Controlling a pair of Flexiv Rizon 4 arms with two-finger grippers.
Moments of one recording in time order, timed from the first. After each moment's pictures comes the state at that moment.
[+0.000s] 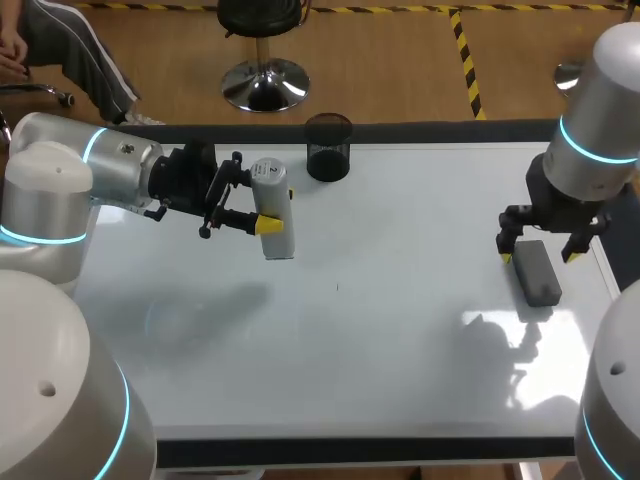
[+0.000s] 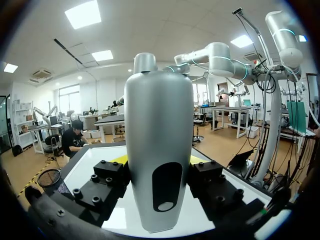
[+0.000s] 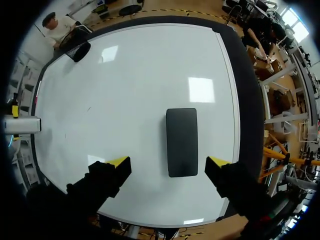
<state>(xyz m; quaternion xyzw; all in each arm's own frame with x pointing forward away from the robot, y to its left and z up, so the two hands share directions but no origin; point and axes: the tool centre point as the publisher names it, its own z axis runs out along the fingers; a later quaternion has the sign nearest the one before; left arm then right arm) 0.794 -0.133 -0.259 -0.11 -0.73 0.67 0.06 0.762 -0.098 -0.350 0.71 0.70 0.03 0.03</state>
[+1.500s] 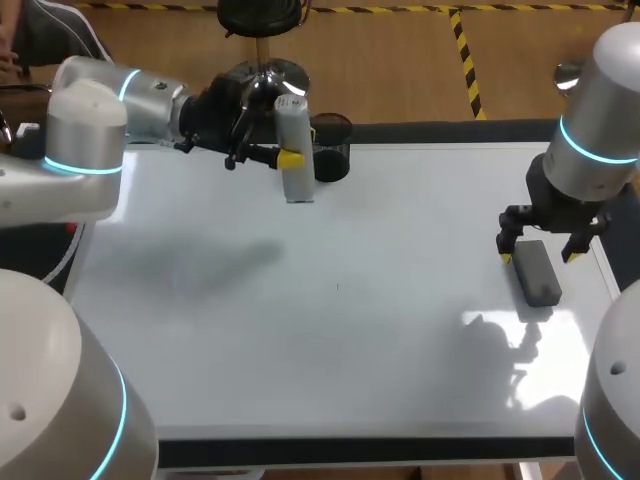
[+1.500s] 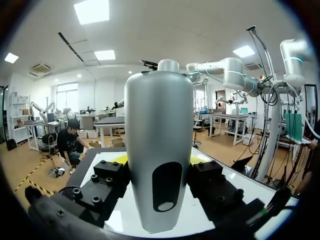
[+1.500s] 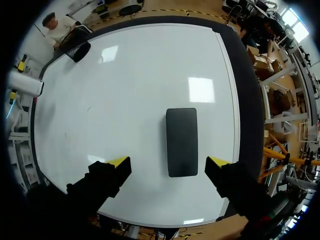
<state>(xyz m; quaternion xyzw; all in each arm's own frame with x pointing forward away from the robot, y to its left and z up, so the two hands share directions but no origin) 0.900 -0.164 -0.233 -0.11 -0.73 0.67 0.10 0.762 -0.098 -0.350 0.71 0.70 0.03 0.03</state>
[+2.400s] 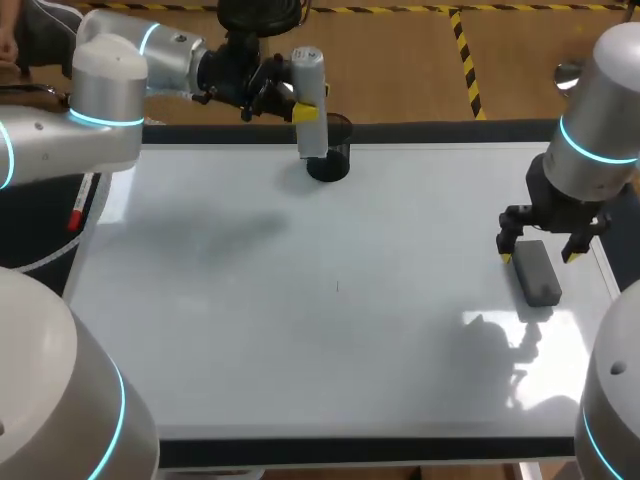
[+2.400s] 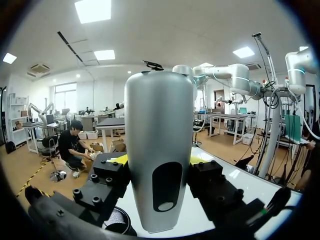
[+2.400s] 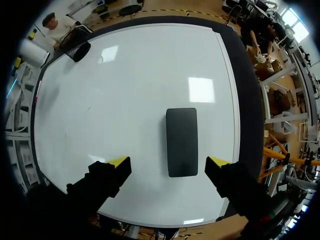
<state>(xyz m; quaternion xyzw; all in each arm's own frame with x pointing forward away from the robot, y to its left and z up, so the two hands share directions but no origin) 0.971 -0.187 -0.204 -0.12 -0.73 0.67 0.10 0.762 -0.098 -0.350 0.71 0.70 0.03 0.03</state>
